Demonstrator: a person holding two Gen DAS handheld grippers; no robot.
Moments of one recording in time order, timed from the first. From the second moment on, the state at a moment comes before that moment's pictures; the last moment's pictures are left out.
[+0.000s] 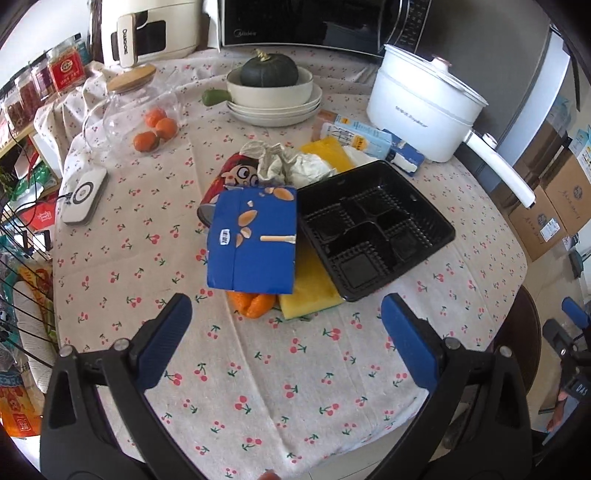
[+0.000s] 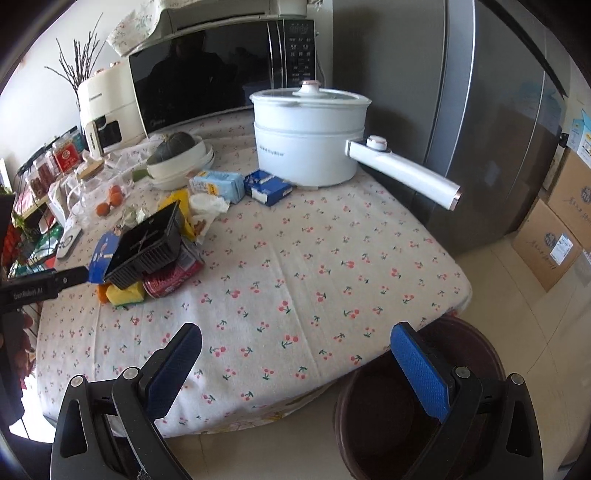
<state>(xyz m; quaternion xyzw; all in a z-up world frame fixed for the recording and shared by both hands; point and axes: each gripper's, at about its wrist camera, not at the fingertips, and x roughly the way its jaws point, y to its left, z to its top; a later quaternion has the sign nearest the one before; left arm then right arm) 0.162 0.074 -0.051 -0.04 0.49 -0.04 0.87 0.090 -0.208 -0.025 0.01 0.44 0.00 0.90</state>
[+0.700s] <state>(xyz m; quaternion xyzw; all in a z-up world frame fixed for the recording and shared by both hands) 0.208 0.094 -0.093 -0.09 0.50 -0.05 0.86 0.154 -0.138 -0.051 0.06 0.46 0.09 0.88</state>
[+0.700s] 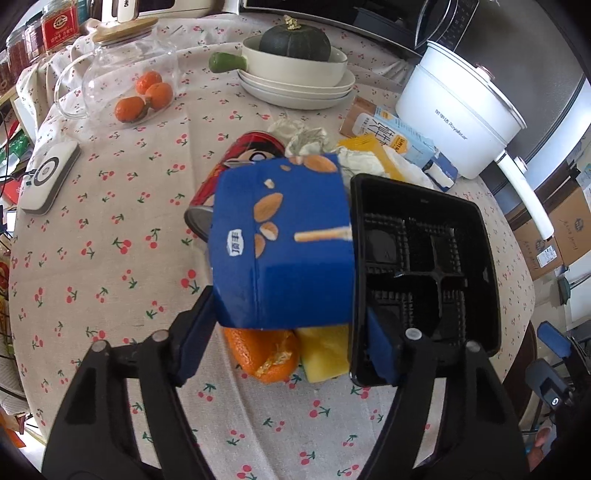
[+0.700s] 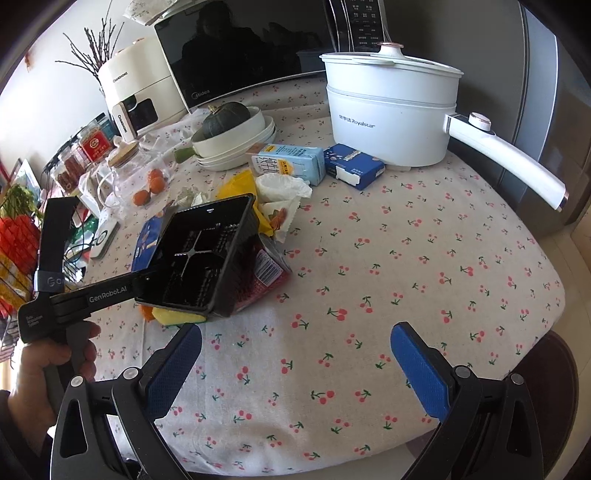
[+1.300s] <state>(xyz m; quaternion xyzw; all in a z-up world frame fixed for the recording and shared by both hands) 0.179 0.093 -0.091 -0.06 0.53 -0.11 0.84 0.175 -0.110 -0.084 0.09 0.51 0.14 0.85</state>
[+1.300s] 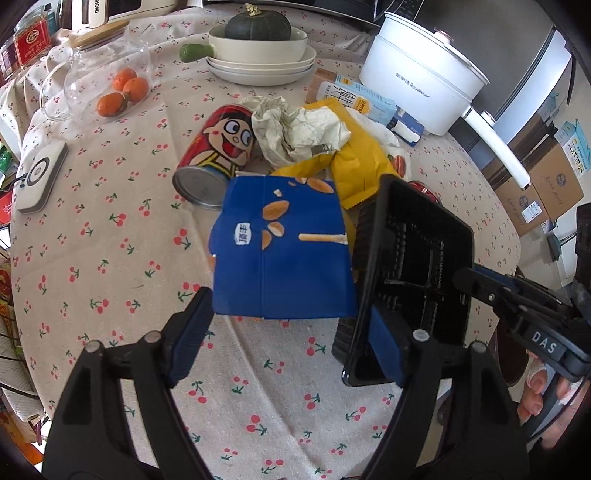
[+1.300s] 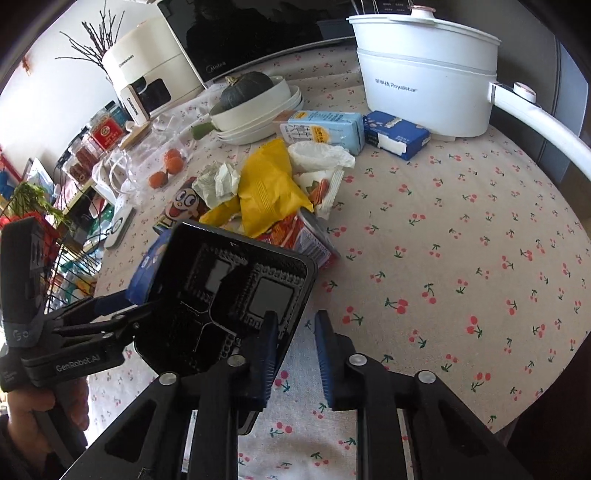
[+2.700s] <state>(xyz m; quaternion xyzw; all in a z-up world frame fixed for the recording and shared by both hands) 0.186 0.079 -0.094 -0.01 0.53 -0.08 0.84 0.158 -0.125 -0.104 -0.02 0.55 0.11 0.83</state>
